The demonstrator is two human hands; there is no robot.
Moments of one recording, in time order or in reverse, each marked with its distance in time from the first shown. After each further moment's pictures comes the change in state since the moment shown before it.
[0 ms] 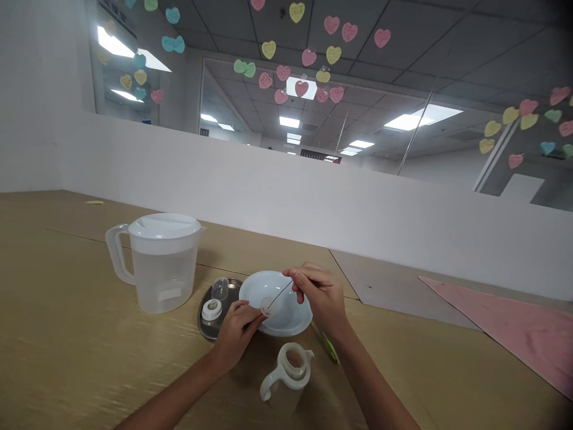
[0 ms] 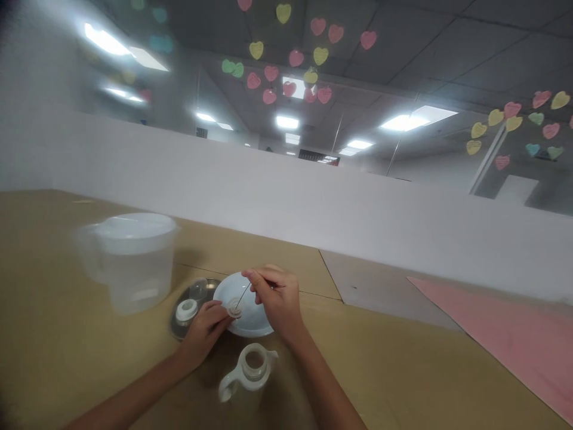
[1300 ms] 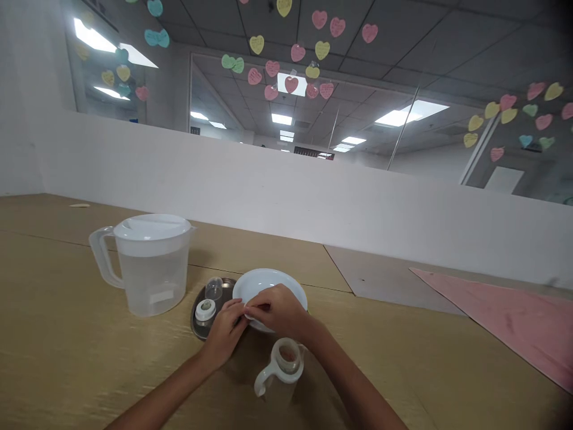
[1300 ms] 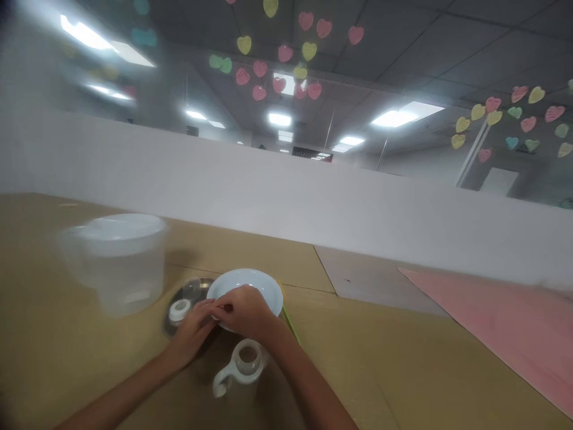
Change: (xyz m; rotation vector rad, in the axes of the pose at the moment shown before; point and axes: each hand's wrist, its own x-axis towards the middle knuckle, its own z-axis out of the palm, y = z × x) left_hand -0.002 -0.004 -0.012 -0.038 -0.073 -0.190; right_hand -0.010 0.040 0.026 -0.613 -0.615 -0.123
